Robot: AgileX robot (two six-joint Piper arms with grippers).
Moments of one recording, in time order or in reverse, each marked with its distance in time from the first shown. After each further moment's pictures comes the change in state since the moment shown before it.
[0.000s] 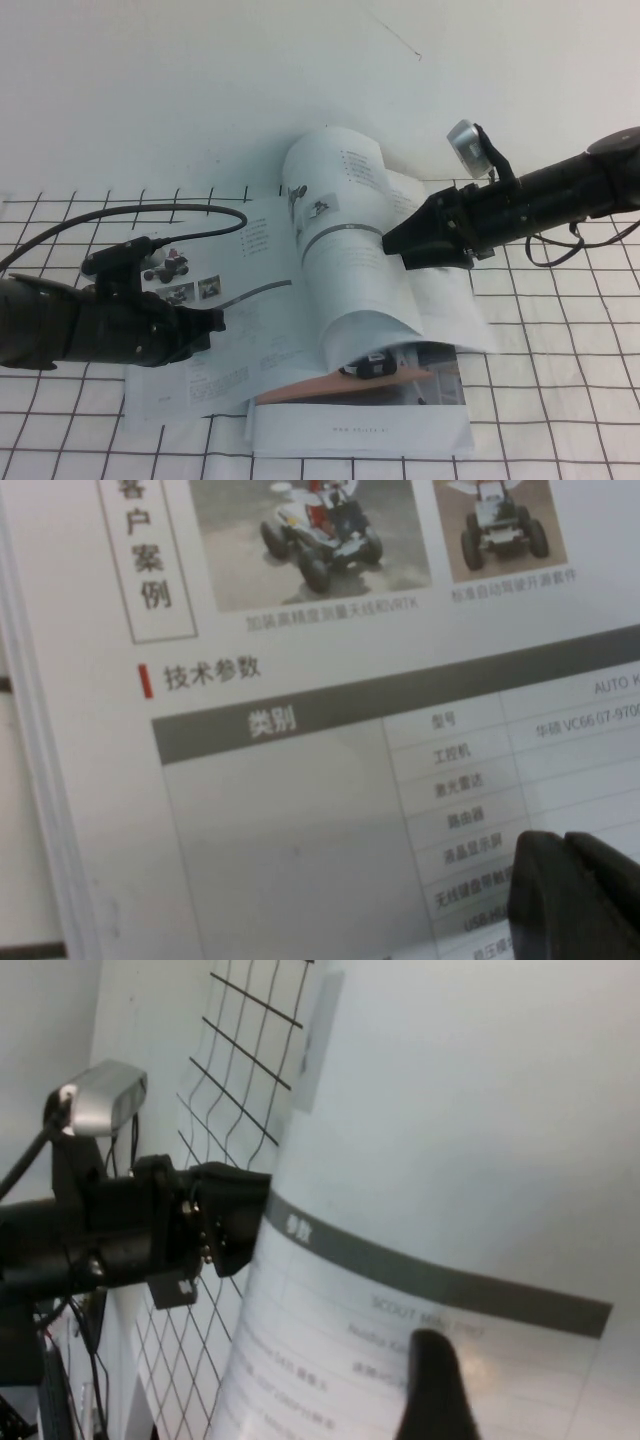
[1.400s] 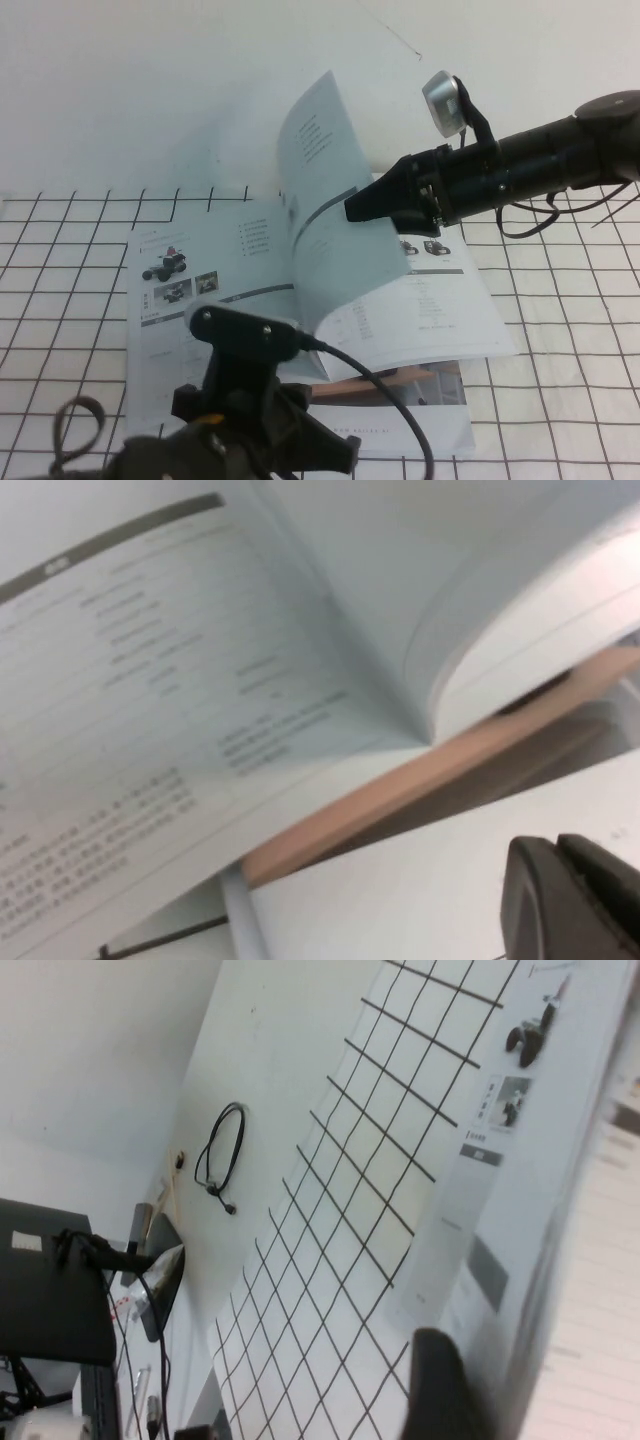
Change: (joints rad) right arm 0.072 -0.114 0.000 0.093 0.018 -0.022; left arm -0.770 -0.435 0.257 -0.135 -0.638 -0.033
